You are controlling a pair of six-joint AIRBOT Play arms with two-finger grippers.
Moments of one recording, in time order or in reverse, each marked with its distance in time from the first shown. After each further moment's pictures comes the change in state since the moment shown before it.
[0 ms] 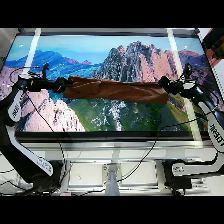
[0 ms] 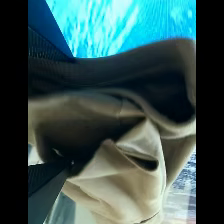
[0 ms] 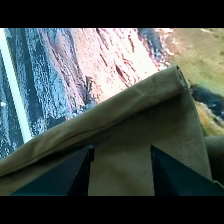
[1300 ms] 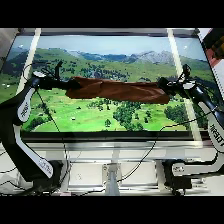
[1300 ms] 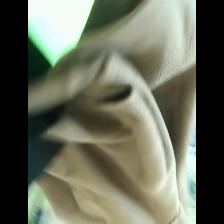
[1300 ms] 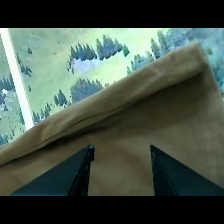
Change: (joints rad) left arm -0.177 -0.005 0.008 0.085 0.094 0.128; right arm 0.000 0.000 0.000 0.000 0.054 0.001
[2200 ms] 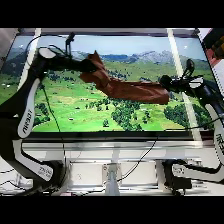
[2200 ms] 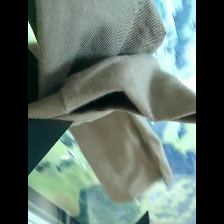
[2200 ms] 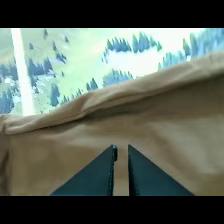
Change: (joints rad) left arm -0.326 0.241 0.159 -0.014 0.131 -0.325; right arm -0.001 0.161 0.000 -0.069 0.105 -0.001
